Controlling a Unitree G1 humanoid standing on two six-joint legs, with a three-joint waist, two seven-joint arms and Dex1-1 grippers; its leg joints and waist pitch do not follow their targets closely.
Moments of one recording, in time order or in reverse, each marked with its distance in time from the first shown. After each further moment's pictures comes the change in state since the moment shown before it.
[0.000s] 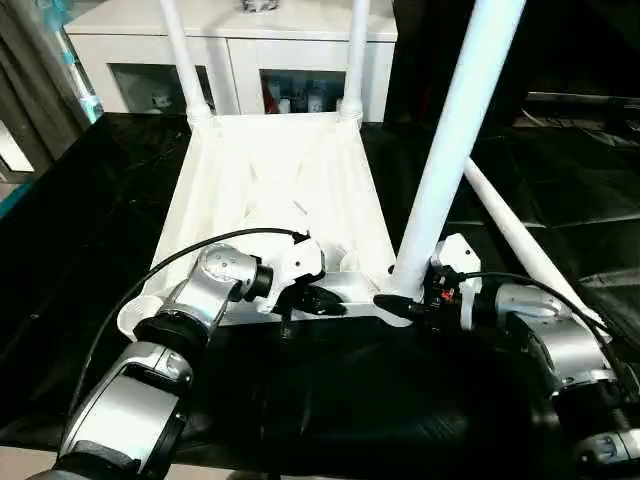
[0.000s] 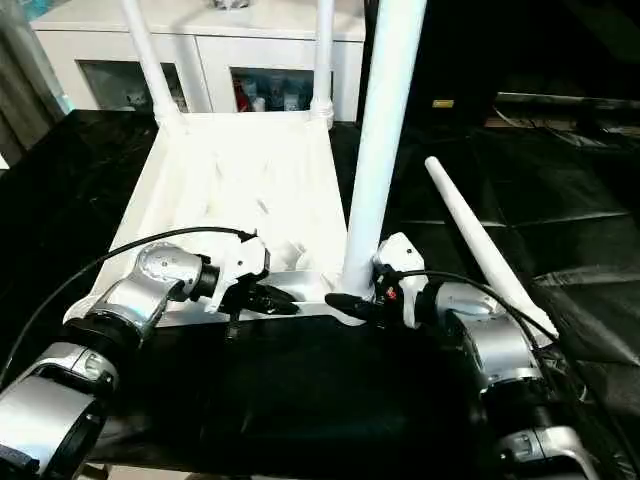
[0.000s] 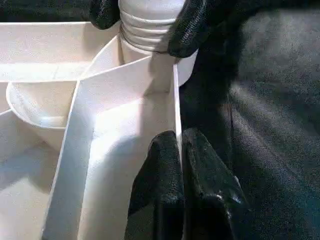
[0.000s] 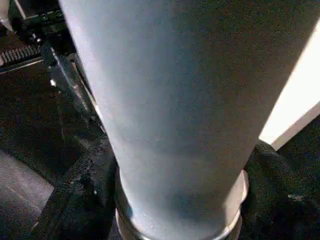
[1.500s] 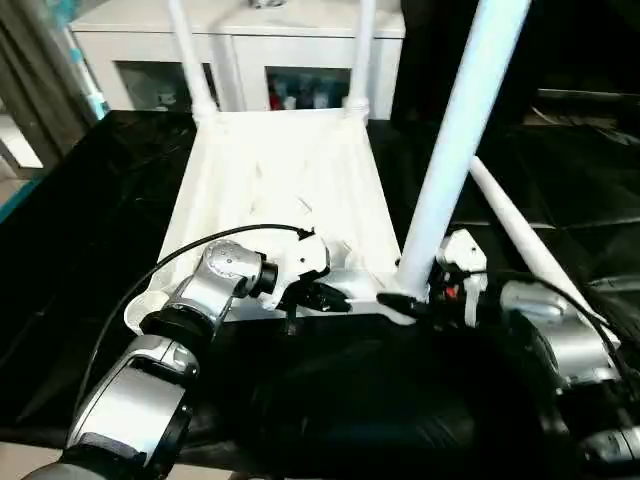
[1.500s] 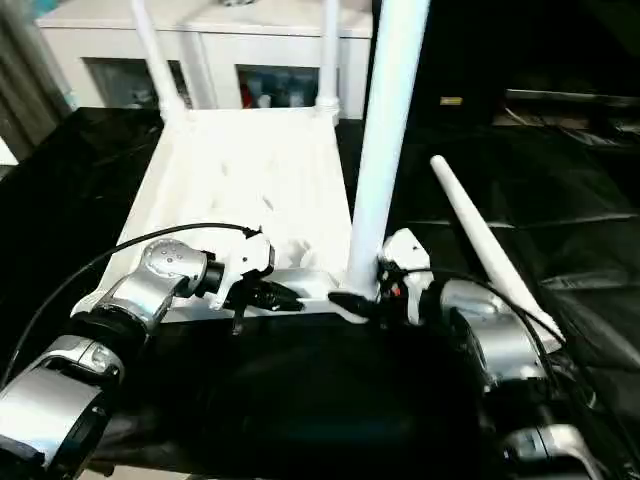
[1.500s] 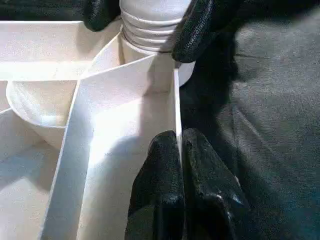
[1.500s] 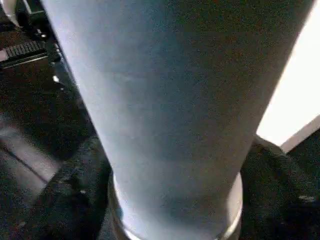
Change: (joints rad) left arm -0.029 -0.018 0.002 0.046 0.000 -0.029 -0.016; right arm 0.004 -0.023 -0.004 -0.006 -0.002 -0.020 0.030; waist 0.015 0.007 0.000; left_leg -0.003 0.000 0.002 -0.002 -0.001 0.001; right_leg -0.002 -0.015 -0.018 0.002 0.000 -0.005
